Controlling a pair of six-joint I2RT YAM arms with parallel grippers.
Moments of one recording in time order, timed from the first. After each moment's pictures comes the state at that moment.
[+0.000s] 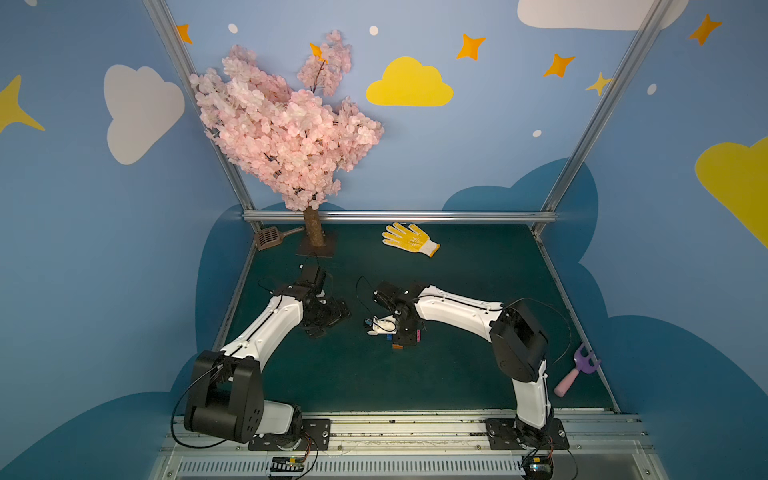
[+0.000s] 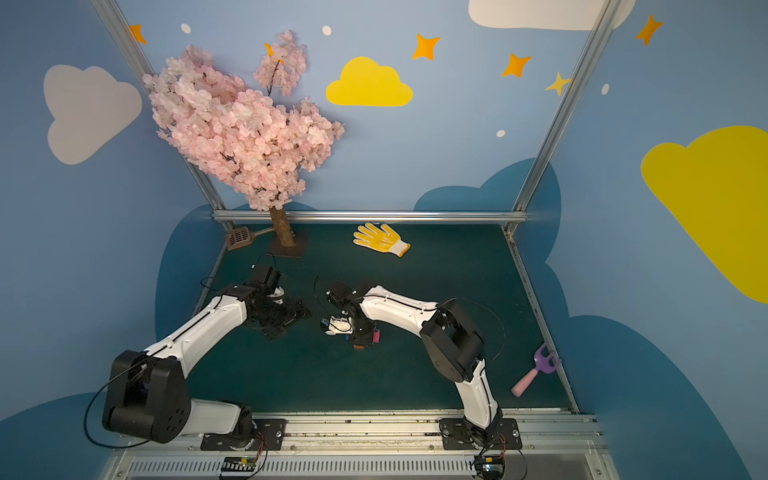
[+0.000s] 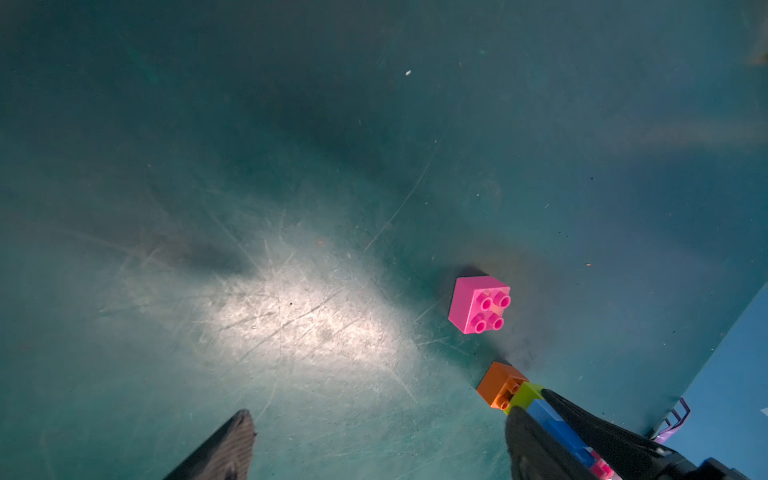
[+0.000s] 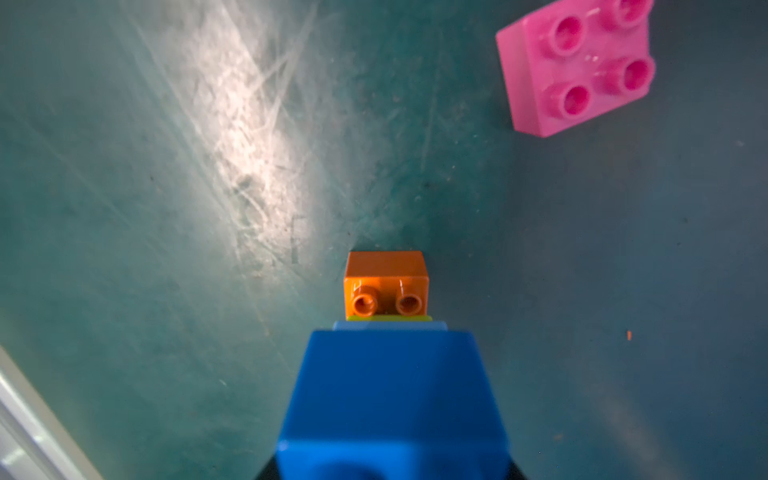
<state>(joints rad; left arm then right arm) -0.18 1.40 0.94 -0.82 0.29 -0.68 0.99 2.02 1.57 -1.03 -0.02 -0.55</state>
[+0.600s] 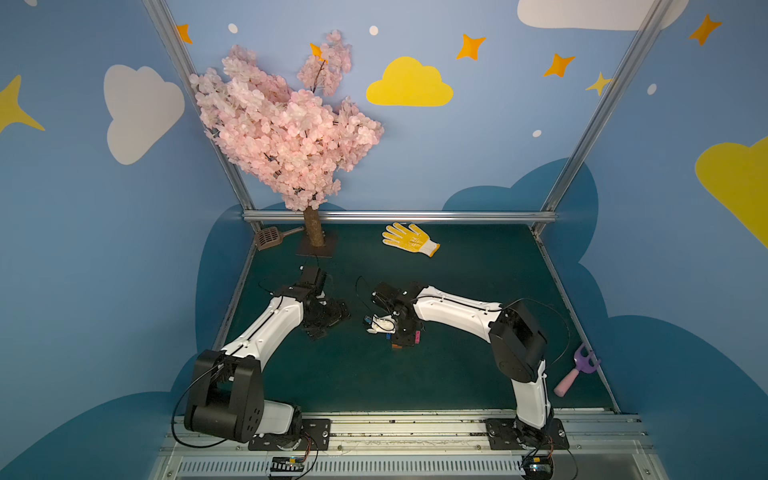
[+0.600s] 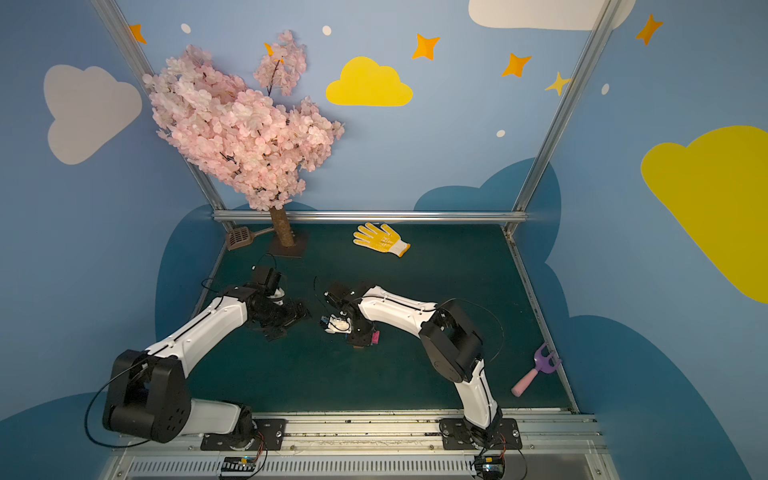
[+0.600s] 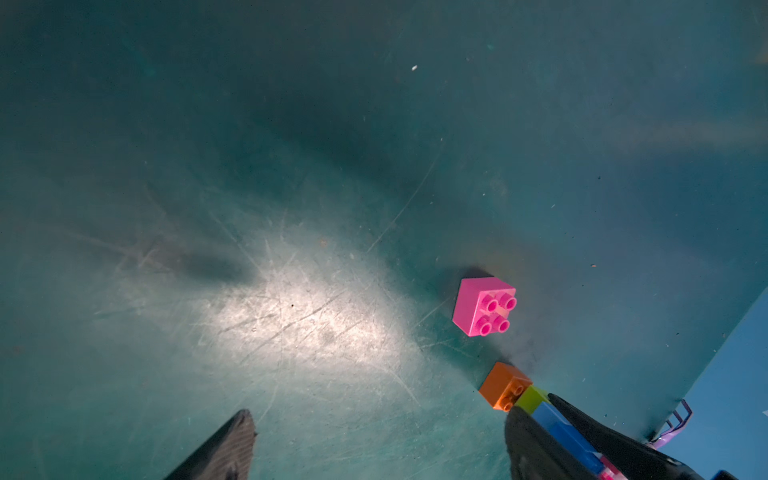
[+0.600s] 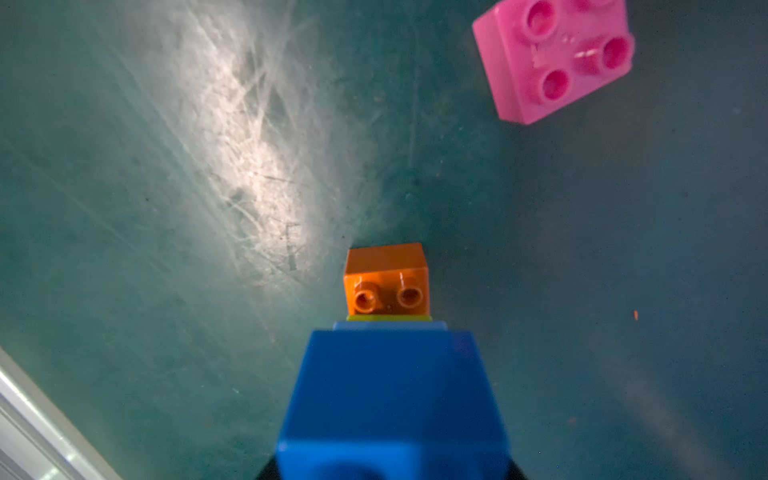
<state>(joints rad) -0.18 1.40 0.92 -0.80 0.29 -0.68 1.00 2.01 1.56 -1.03 0.03 -0.51</state>
